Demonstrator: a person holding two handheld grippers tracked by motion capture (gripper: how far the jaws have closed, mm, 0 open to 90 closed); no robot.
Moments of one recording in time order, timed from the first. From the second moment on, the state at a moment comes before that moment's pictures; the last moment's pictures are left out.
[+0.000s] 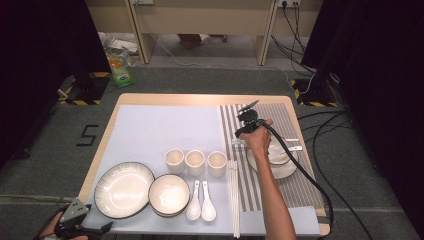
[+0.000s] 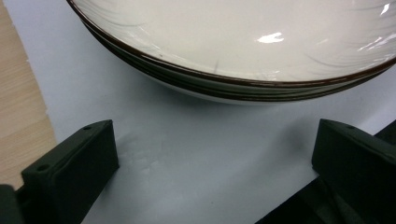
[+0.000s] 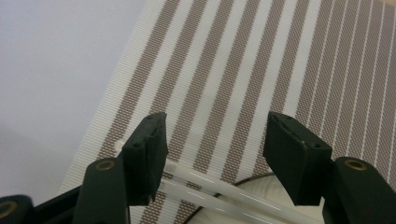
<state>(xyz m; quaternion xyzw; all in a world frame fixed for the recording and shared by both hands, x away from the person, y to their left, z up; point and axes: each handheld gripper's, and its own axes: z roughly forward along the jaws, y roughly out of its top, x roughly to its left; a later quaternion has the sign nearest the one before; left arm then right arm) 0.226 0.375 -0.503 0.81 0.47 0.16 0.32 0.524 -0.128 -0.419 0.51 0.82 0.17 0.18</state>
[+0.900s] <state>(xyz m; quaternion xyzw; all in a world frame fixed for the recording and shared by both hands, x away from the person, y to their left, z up) 0.226 0.375 -0.503 0.81 0.47 0.16 0.32 0.515 -0.151 -0.412 0.52 0.82 0.18 0.18</state>
